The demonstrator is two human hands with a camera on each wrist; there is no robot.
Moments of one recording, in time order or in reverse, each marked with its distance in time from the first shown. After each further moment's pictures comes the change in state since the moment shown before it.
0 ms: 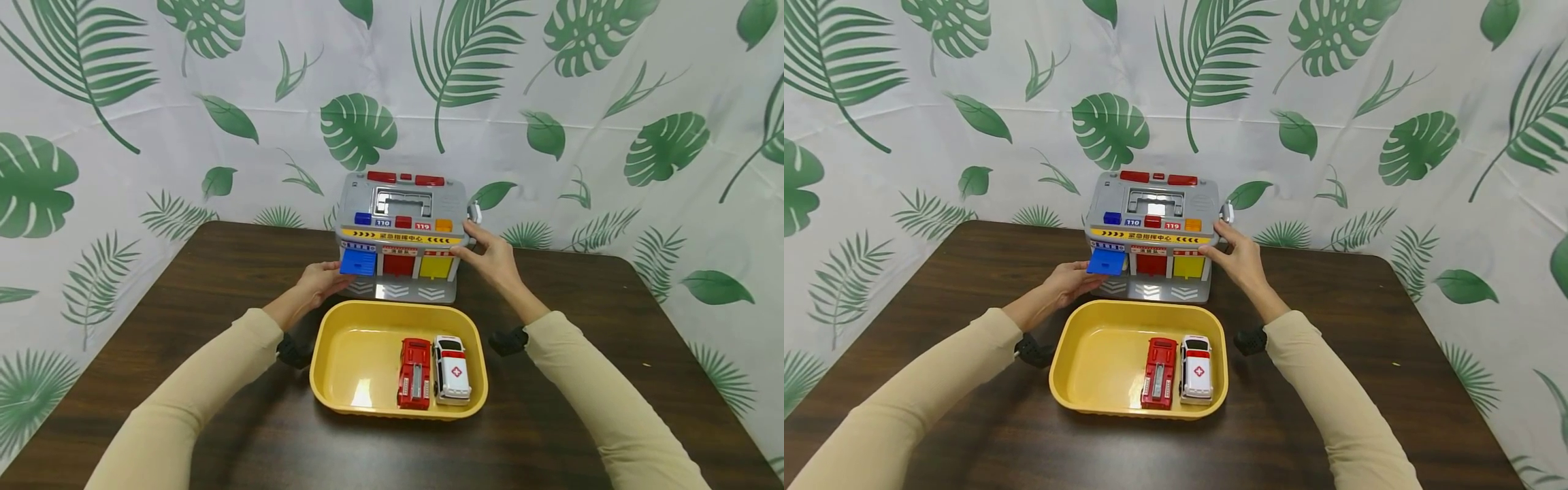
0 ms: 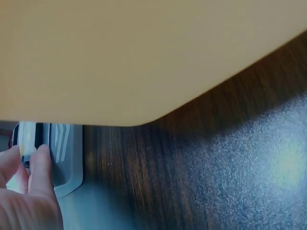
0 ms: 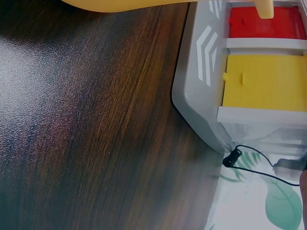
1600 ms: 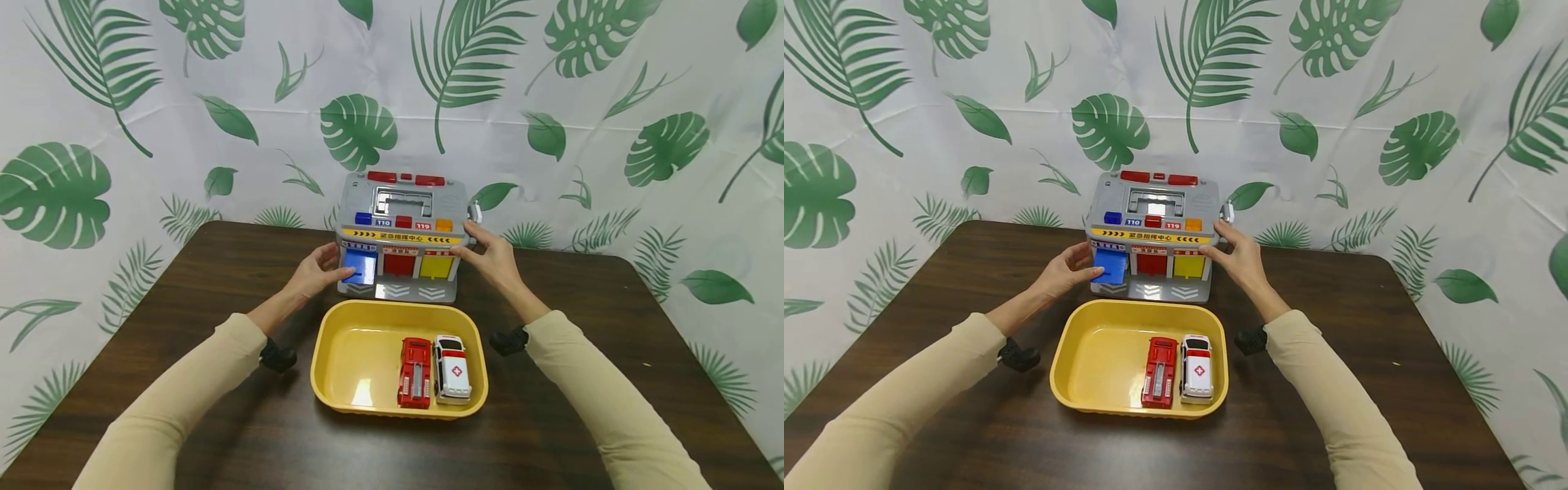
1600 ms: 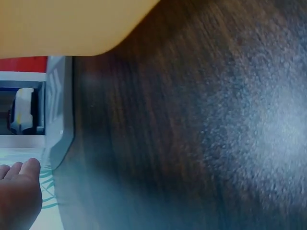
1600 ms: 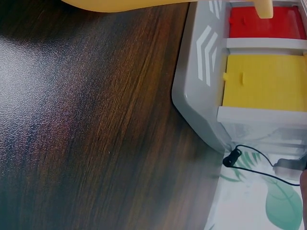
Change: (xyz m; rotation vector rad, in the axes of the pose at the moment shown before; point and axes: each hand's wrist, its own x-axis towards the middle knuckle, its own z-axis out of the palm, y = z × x) left_hand -0.010 -0.002 -0.023 0.295 -0.126 0.378; right_hand 0.001 0.000 -0.001 0.012 -0.006 -0.002
